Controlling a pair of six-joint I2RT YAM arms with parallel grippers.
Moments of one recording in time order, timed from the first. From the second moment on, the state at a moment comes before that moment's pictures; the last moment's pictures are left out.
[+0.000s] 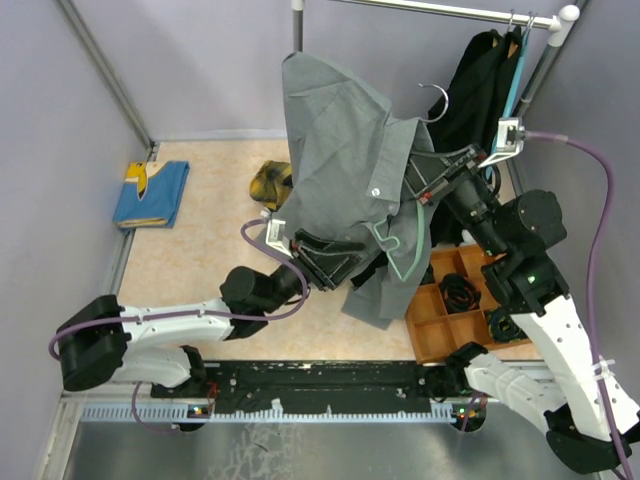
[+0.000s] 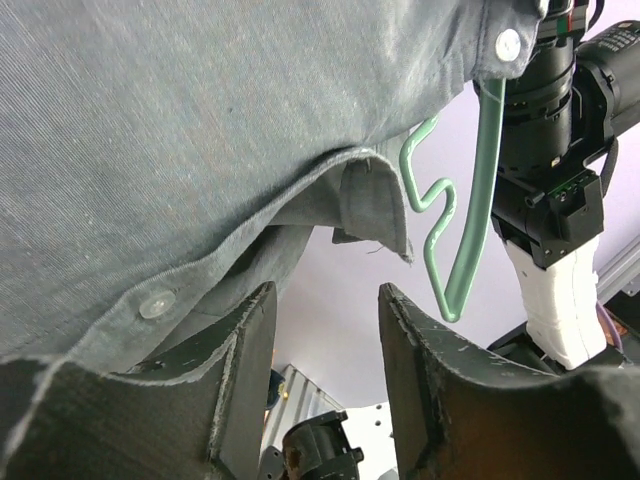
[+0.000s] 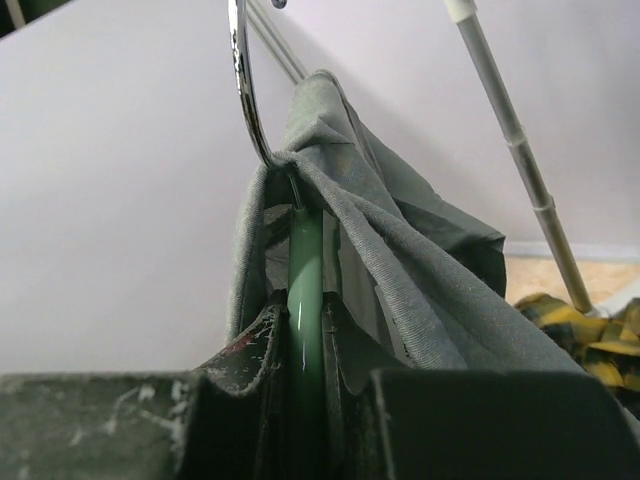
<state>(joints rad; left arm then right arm) -1.15 1.26 0.60 1.15 -0.08 -0.75 0.53 0.84 1.21 0.02 -0.13 0.72</state>
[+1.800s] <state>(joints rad) -1.17 1.39 0.72 0.98 -0.22 -0.94 0.53 0.80 1.12 -0.02 -0.07 0.59</state>
